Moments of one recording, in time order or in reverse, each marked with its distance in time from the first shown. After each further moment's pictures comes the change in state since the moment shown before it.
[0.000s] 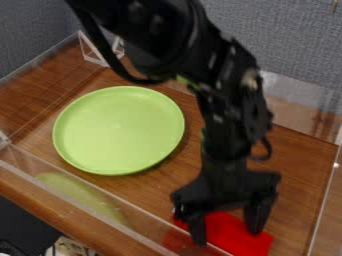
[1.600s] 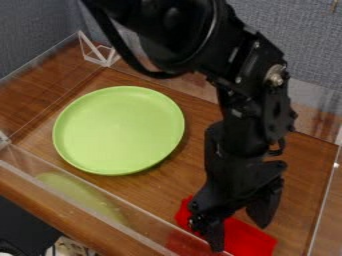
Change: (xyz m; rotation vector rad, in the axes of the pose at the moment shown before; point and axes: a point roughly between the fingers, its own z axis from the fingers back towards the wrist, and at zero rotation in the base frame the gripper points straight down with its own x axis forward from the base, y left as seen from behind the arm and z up) arm -0.005 -0.005 0.012 0.032 -0.027 0.321
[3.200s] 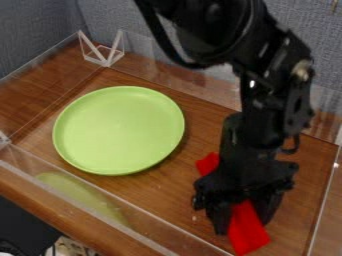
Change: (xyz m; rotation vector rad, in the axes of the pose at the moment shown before) arm 0.007 -0.010 0.009 0.077 -0.046 -0.216
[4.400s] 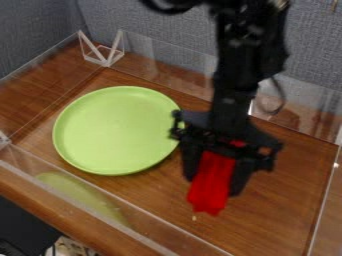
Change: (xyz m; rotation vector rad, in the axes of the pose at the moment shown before) arm 0.031 0.020 0.021 0.034 0.037 -0.728
